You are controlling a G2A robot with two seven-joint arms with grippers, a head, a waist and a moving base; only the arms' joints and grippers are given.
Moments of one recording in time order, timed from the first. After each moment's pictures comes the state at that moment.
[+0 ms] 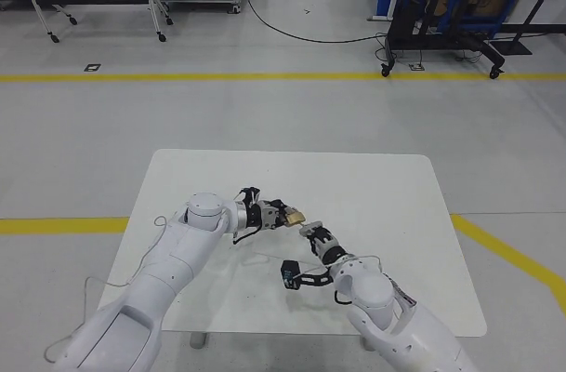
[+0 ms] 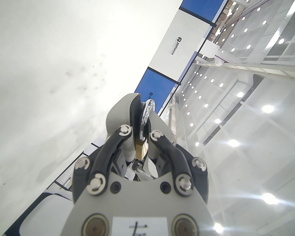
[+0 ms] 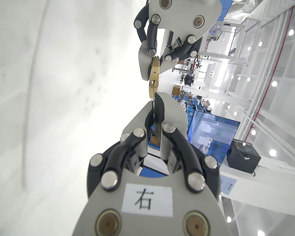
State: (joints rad) left arm 0.74 -1.40 -0.83 -0.73 -0.52 0.24 -0.94; right arm -1.44 -1.16 0.91 -1.83 -2.68 -0.40 0.29
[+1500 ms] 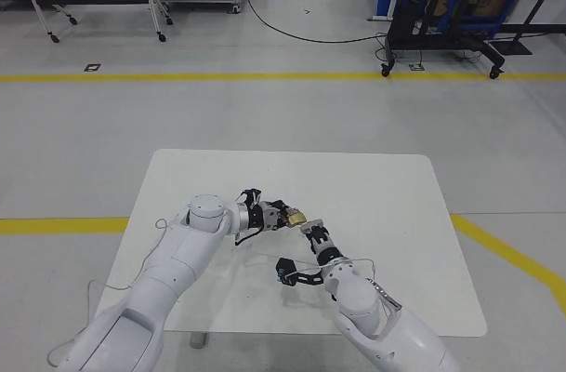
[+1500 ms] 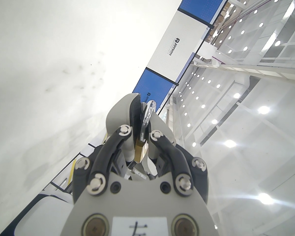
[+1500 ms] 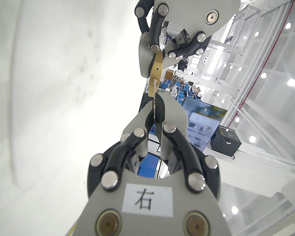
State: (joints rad) left arm 0.76 -1.41 -0.86 -0.75 -0.51 0.26 -0.93; right arm -1.43 -1.22 0.86 -1.79 -2.81 -0.41 0.43
